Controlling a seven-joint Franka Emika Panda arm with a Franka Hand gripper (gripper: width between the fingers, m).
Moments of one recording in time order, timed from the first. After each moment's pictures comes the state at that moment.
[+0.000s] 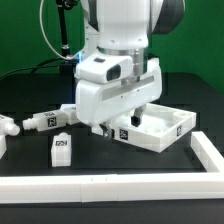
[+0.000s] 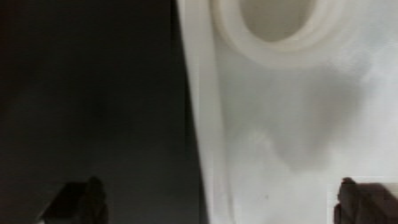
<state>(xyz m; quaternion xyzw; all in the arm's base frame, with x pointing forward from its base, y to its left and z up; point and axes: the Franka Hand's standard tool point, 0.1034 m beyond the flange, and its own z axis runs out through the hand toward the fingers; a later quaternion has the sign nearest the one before) 0.487 0.017 0.012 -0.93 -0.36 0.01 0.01</state>
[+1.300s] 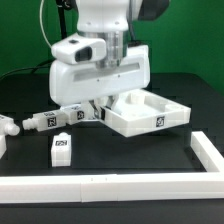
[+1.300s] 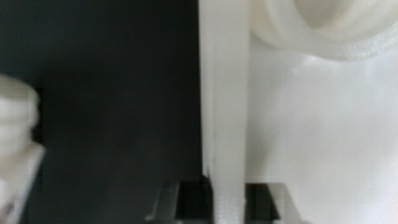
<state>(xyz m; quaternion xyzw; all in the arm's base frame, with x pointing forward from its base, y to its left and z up) 0.472 -0.024 0.060 -0.98 -0.19 0.07 0.01</state>
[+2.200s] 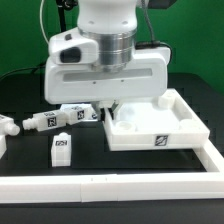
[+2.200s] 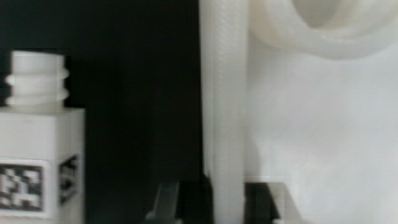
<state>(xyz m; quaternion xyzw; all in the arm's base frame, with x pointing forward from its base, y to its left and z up) 0.538 -0.025 0.061 -0.99 0.00 0.12 0.01</state>
